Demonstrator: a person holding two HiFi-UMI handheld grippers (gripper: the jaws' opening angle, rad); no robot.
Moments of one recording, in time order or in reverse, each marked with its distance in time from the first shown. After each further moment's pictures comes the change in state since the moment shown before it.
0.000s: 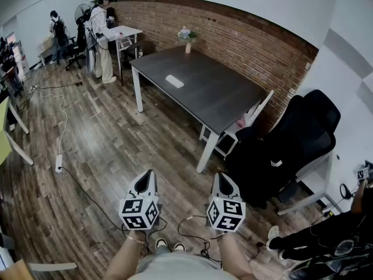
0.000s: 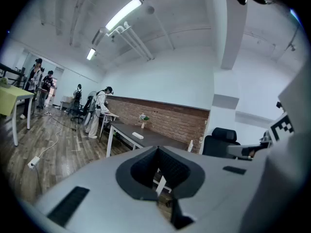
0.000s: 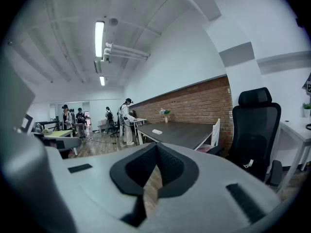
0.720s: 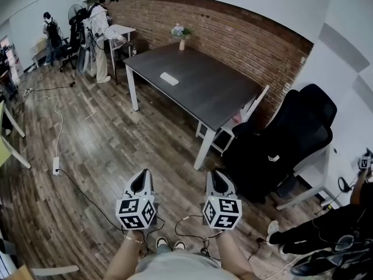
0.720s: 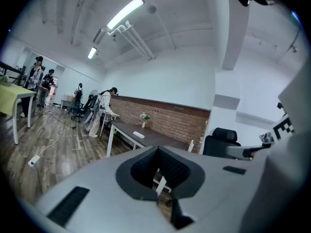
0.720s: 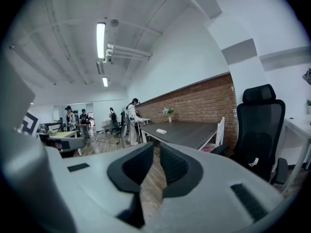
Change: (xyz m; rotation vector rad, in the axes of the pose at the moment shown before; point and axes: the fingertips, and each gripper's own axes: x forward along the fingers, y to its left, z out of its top) left arm 0.003 0.011 -0.001 -0.011 -0.002 0.009; right arm 0.008 0.017 -0.004 0.005 -0.003 0.059
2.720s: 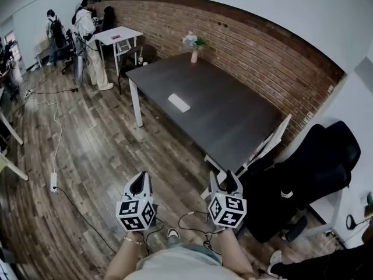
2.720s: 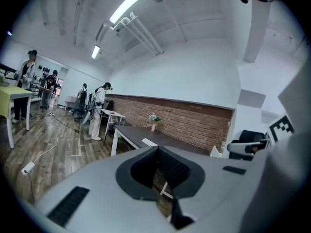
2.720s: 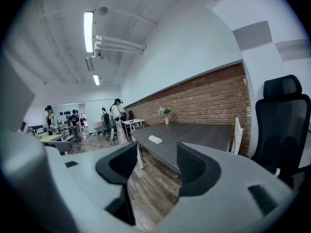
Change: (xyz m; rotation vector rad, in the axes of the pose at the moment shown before) left arm 0.258 0.120 0.060 -0.011 -0.002 0.082; right arm 0.299 -0.045 0.061 0.021 0.004 -0.056
